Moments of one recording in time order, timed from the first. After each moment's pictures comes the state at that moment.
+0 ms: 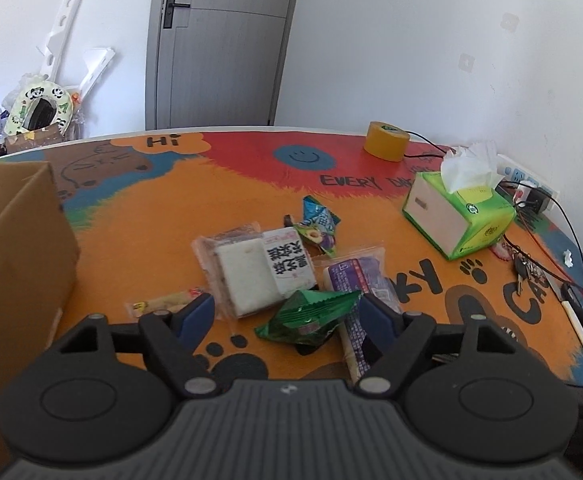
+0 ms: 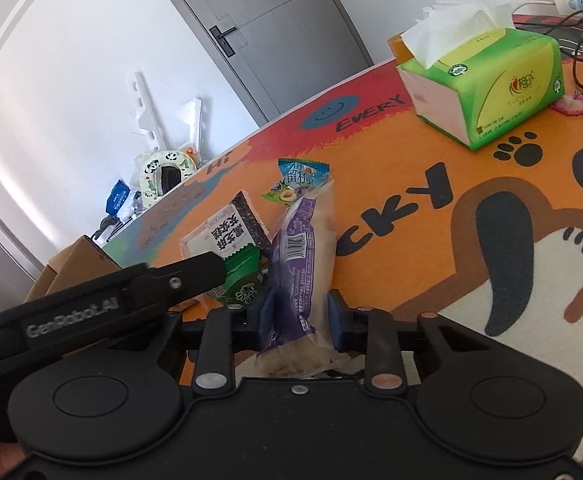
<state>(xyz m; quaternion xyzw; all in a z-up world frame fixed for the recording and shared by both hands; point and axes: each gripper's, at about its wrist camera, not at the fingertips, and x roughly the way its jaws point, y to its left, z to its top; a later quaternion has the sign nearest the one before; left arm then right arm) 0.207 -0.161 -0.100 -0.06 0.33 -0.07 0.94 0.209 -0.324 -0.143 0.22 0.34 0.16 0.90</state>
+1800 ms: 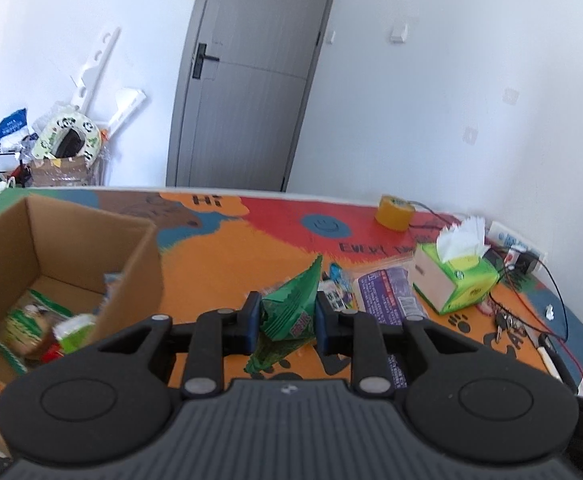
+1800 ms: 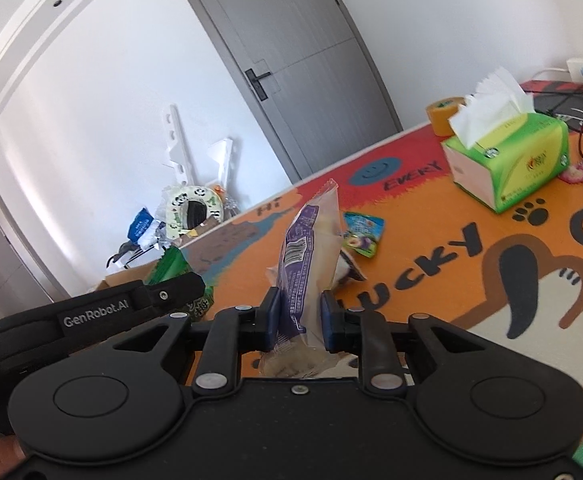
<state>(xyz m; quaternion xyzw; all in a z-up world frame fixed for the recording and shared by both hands) 0.143 -0.109 -0.048 -0.10 0.24 -0.04 0.96 0.162 -0.295 -0.087 0.20 0.26 0.17 0.93</state>
